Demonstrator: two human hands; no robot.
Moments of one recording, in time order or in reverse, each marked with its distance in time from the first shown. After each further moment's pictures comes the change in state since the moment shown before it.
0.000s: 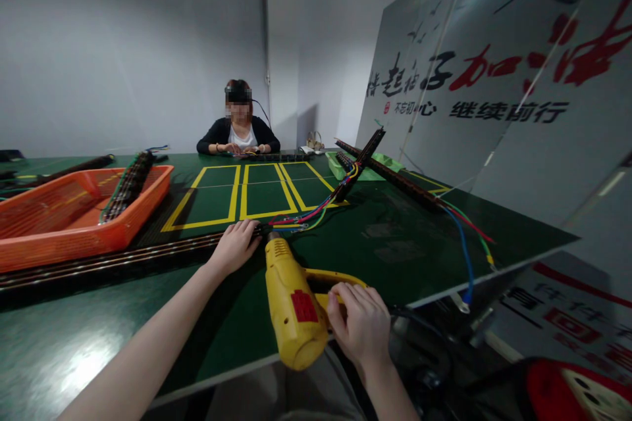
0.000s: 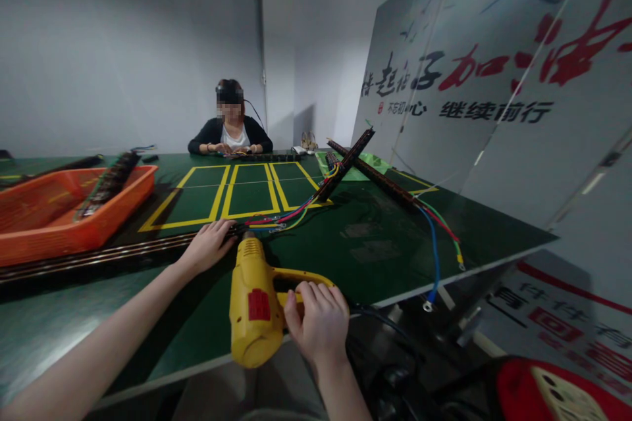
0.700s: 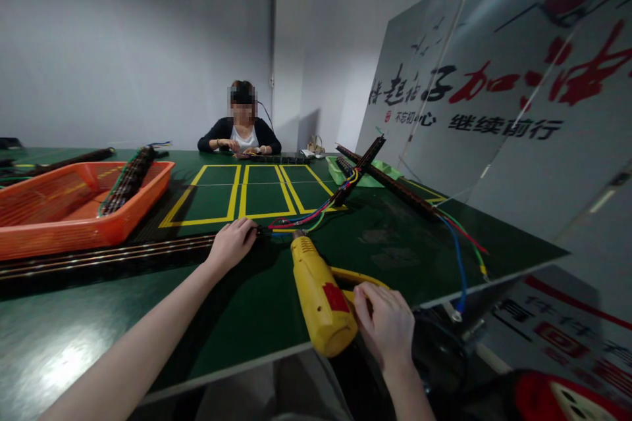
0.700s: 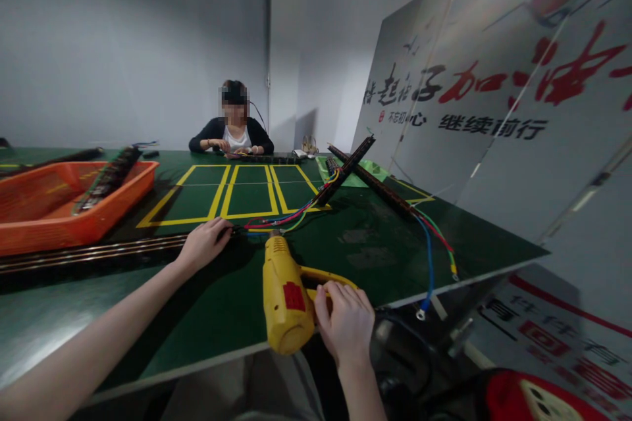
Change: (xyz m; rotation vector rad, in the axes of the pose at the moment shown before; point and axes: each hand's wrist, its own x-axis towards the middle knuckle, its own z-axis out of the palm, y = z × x) left_hand 0.001 0.004 -0.006 -0.060 0.098 -0.082; right_hand 0.001 0.042 -0.017 -0.147 0.005 0.020
